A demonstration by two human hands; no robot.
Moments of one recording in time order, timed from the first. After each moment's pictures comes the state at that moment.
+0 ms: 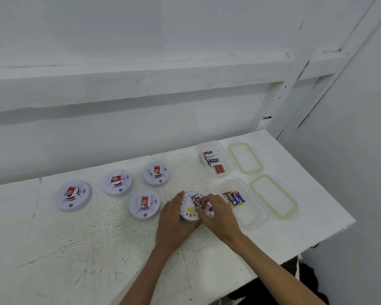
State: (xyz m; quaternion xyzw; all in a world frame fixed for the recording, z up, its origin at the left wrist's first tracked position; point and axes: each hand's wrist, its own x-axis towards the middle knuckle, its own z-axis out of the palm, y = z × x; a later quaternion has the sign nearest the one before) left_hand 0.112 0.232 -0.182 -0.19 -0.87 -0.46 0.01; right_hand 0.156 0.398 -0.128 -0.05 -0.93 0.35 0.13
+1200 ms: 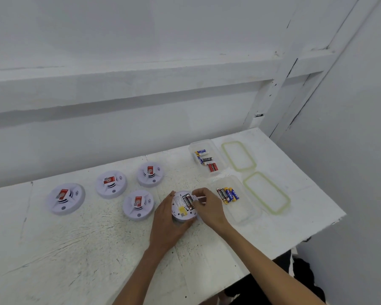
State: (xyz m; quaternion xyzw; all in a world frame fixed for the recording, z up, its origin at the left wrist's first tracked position) left_hand 0.108 0.233 -0.199 -0.20 -0.83 -0.52 -0.01; right_hand 0.135 0.389 -0.118 -0.21 -0.85 0.47 0.03
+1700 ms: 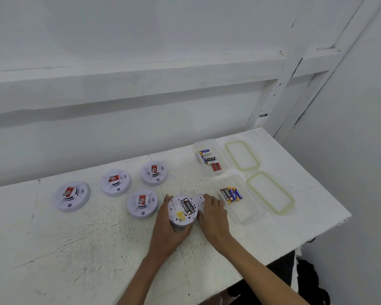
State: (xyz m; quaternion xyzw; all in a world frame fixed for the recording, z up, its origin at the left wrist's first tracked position) left_hand 0.126 0.216 -0.202 -0.17 -0.80 -0.57 -0.02; right_hand 0.158 0.372 -0.134 -0.19 -0.96 0.19 0.01
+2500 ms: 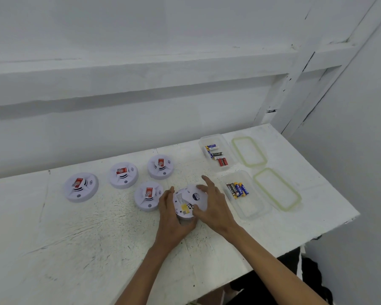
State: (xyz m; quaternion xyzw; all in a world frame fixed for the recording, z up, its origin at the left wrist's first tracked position) left_hand 0.126 0.213 -0.196 -0.17 -0.82 -0.55 0.00; right_hand 0.157 0.369 -0.104 -0.10 -0.90 0.42 0.01
